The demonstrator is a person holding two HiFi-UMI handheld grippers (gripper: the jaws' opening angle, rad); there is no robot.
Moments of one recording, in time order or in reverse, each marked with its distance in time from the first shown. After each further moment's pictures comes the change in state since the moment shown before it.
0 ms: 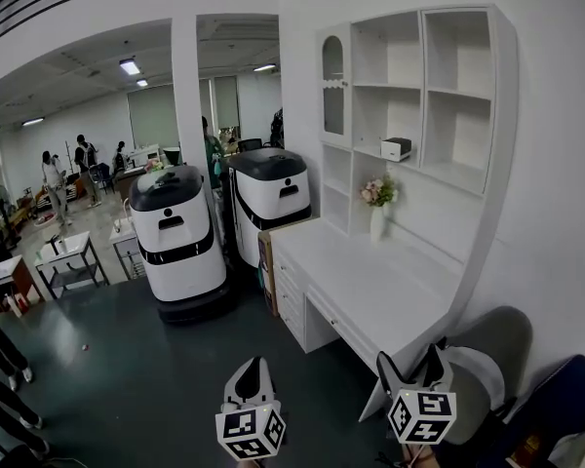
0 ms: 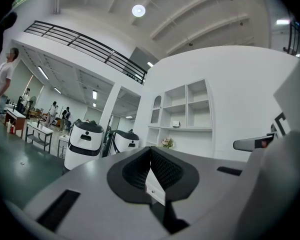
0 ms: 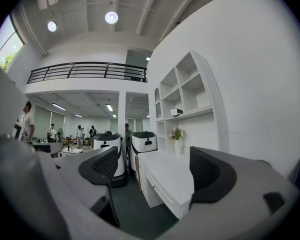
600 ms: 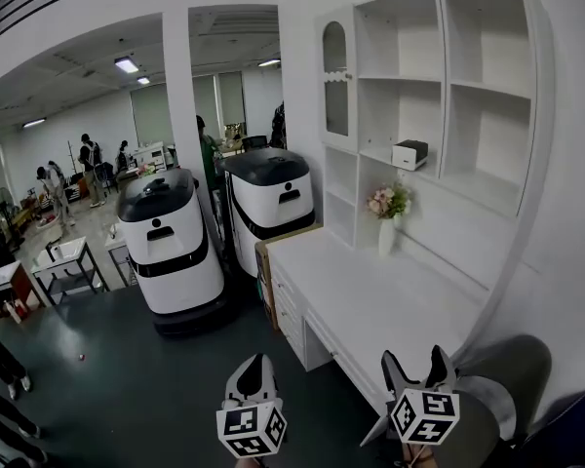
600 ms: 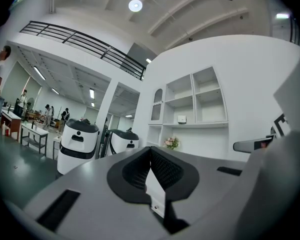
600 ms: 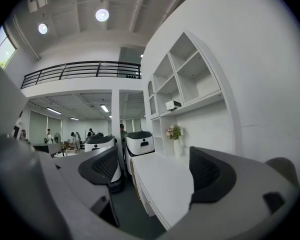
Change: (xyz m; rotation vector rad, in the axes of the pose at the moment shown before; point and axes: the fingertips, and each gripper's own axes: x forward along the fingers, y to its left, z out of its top) left arm 0.184 -0.008 -0.010 0.024 0.015 0.010; right arm 0.179 -0.063 -0.001 0.061 0.014 -0.003
